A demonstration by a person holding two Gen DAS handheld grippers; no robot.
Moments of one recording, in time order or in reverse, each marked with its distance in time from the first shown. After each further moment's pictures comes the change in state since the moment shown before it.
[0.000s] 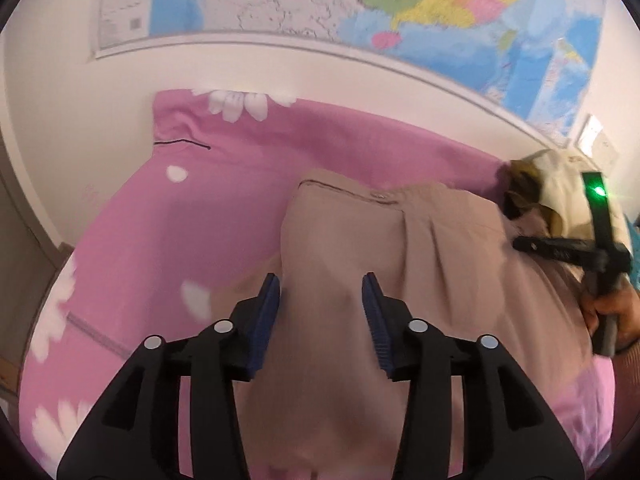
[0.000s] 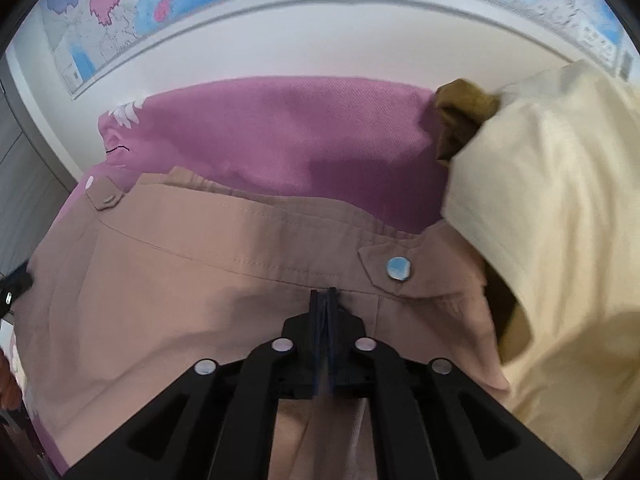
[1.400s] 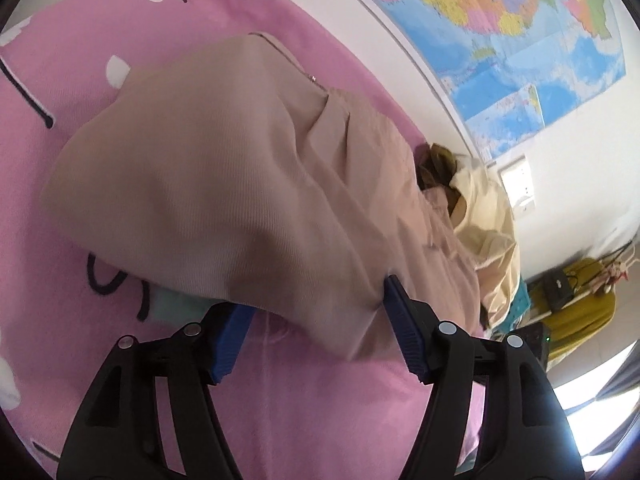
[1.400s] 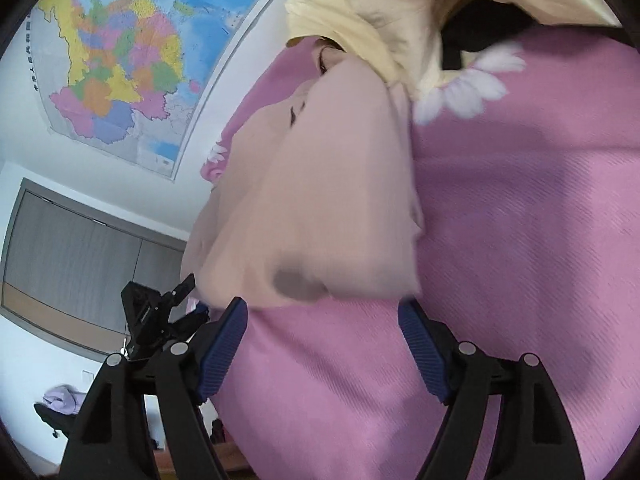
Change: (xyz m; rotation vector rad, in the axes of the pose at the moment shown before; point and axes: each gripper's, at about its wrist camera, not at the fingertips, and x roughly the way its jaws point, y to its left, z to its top) left arm 0.011 -0.012 -0.081 -0.411 0.147 -0.427; right arm -0.088 -0.077 -0.198 0.516 -0.013 0.579
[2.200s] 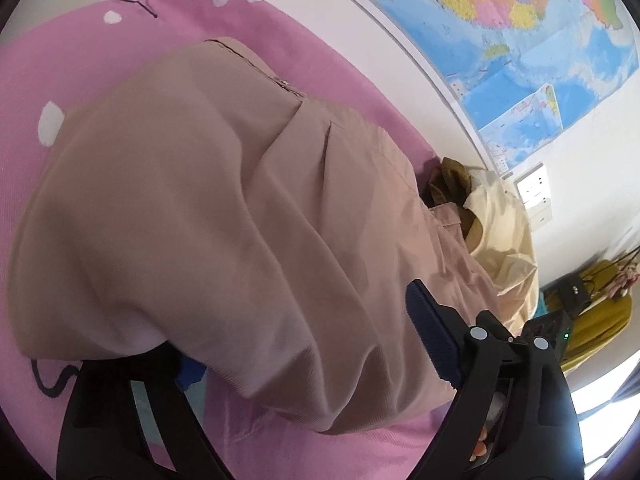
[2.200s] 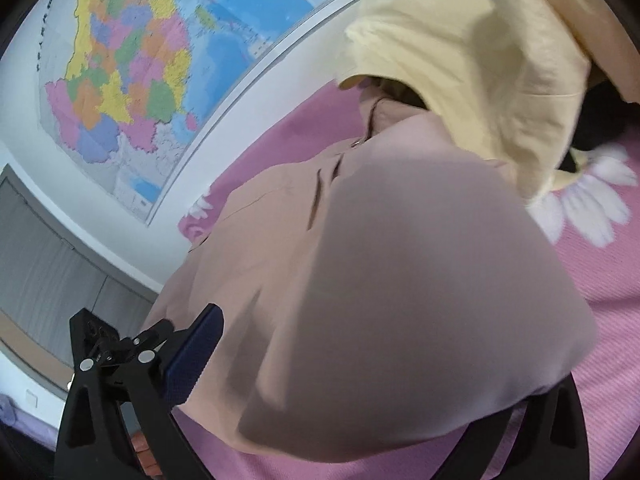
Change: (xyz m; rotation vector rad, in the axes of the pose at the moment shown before) left arm 0.043 -0.021 0.031 0.047 -0.018 0.068; right arm 0.068 0.047 0.045 -0.114 -0.244 -0.113
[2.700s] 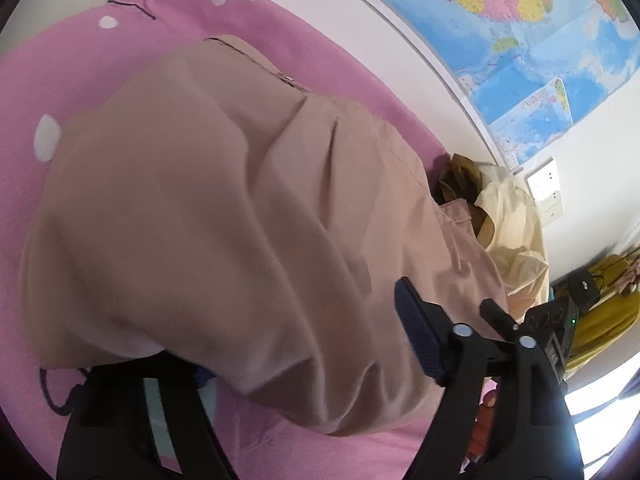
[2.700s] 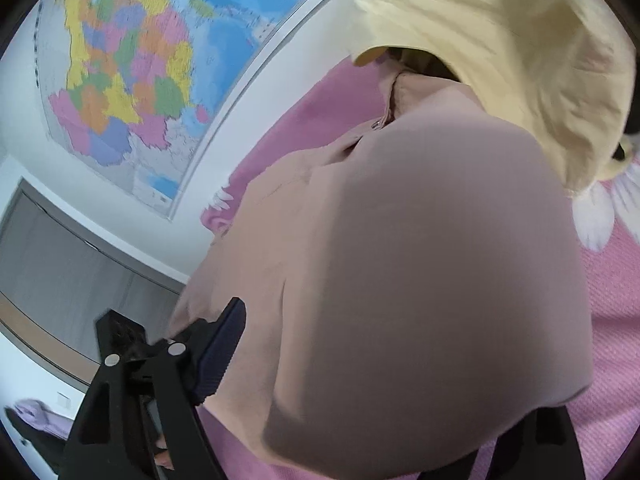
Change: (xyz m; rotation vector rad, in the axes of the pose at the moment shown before) left arm 0.007 -0.001 0.006 0.023 0.027 0.025; right arm 0.010 0.000 0.007 0.044 0.084 0.093
